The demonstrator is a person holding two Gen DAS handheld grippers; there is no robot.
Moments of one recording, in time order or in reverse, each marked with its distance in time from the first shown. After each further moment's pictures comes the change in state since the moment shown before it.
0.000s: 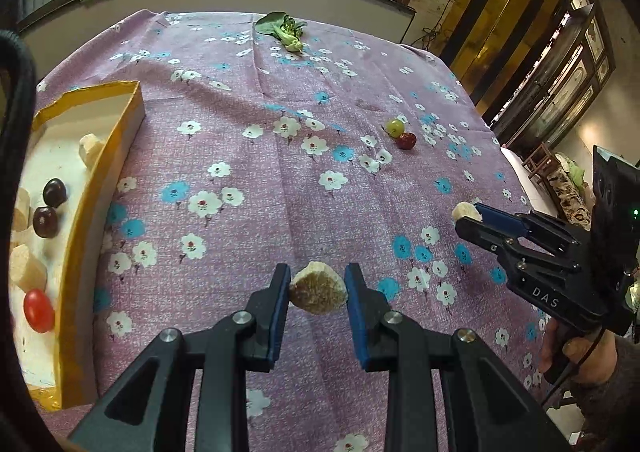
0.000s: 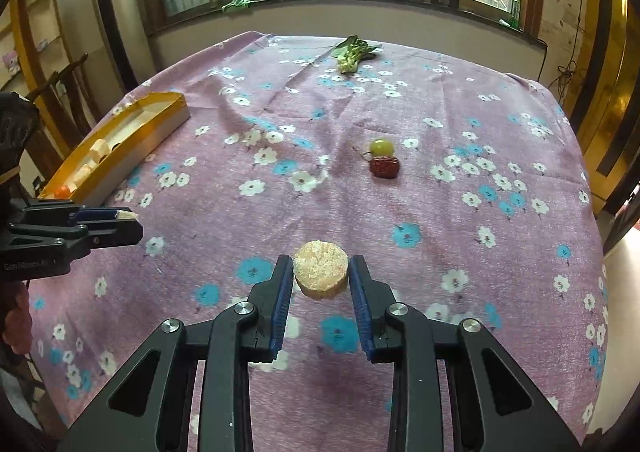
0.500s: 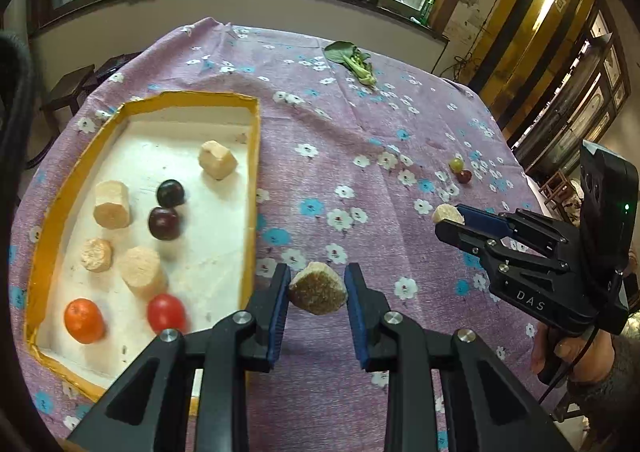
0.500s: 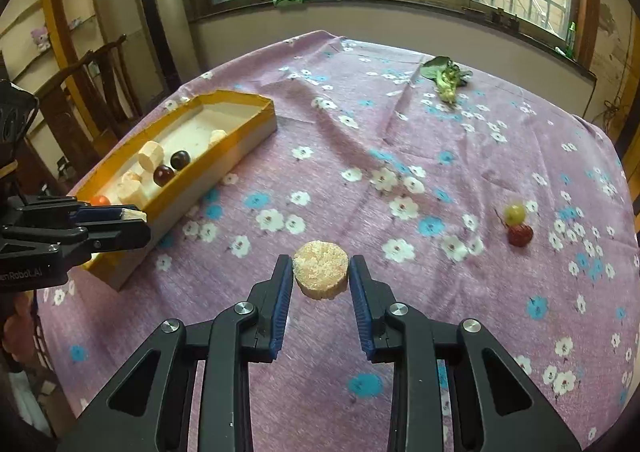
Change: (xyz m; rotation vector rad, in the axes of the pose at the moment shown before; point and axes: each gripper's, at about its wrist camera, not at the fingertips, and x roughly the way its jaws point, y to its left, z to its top) left arm -0.054 0.093 0.002 -0.071 -0.062 0.067; right arm 0.035 0.111 0.056 -0.105 -0.007 0.095
